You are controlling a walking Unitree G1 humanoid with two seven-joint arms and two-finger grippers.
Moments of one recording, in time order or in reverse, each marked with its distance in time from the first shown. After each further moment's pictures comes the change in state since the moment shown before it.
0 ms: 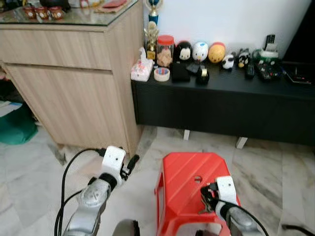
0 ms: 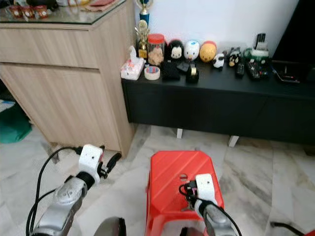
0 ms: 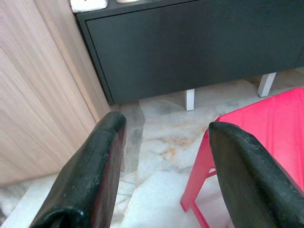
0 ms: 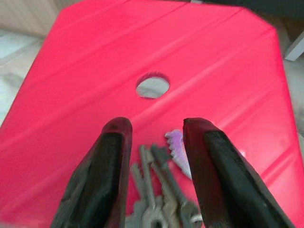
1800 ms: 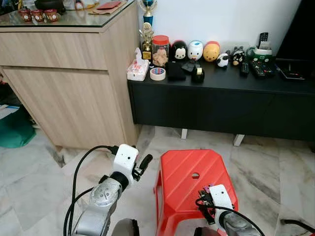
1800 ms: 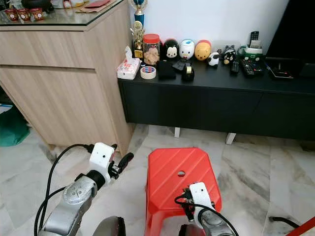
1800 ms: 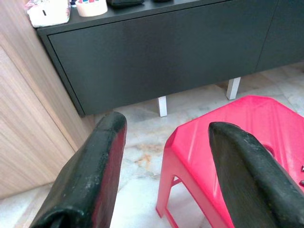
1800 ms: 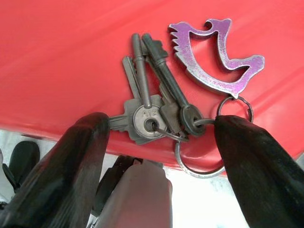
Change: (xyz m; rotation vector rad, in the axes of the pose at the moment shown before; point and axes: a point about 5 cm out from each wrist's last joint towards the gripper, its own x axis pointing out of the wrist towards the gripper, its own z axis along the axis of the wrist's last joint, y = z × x) left arm -0.002 -0.030 0.025 -0.024 -0.026 -0.087; right arm -0.001 0.000 -0.022 -0.113 0.251 -0.066
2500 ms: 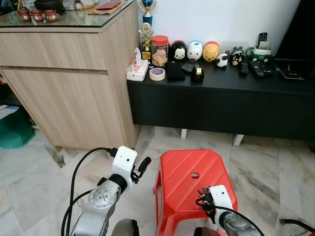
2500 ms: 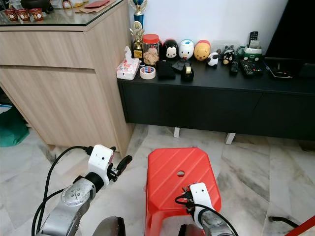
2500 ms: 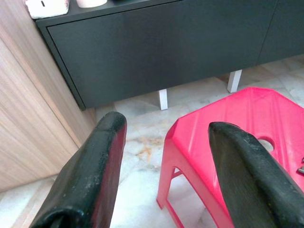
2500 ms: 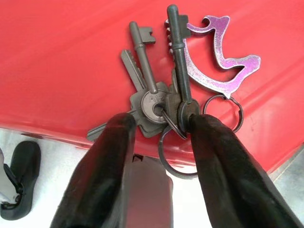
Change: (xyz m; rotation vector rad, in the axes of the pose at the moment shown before) left arm -0.004 0.000 -0.004 0.002 0.034 0.007; right arm 0.000 0.001 -0.001 0.012 0.012 0.000
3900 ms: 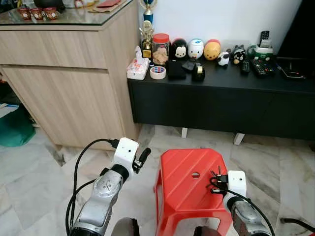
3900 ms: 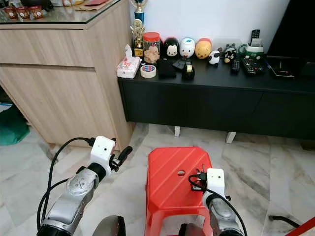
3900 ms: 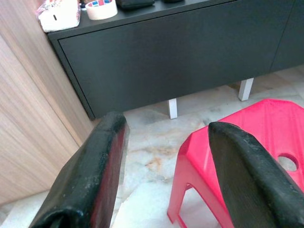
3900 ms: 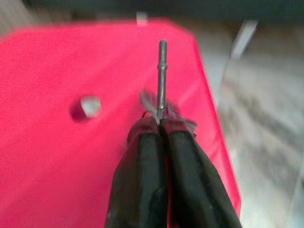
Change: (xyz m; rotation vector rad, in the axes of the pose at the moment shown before) left arm 0.022 0.008 0.007 0.027 -0.038 0.033; right arm -0.010 -0.029 0.040 0.208 -0.380 -0.113
